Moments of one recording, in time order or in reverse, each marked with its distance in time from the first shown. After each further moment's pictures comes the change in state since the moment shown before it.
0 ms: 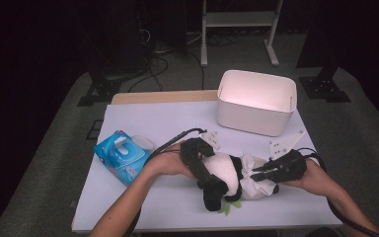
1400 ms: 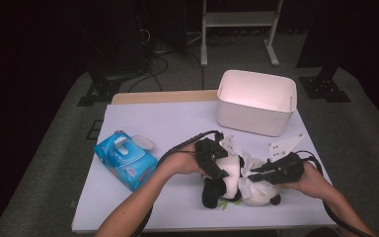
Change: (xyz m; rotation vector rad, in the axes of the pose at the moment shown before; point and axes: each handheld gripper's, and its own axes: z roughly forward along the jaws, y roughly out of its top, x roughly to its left) left arm -0.005 0.031 0.014 0.108 0.114 0.137; right arm 0.002 -0.004 0.007 -0.042 -0.019 0.011
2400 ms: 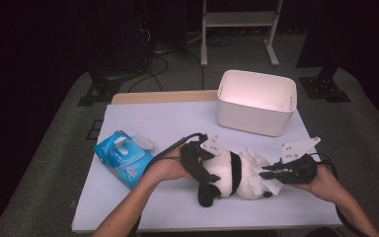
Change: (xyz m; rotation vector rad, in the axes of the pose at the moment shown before) left arm -0.011 -0.031 -0.014 -0.075 0.031 -0.071; right arm 0.004 -0.018 -0.022 0.018 -0.132 -0.006
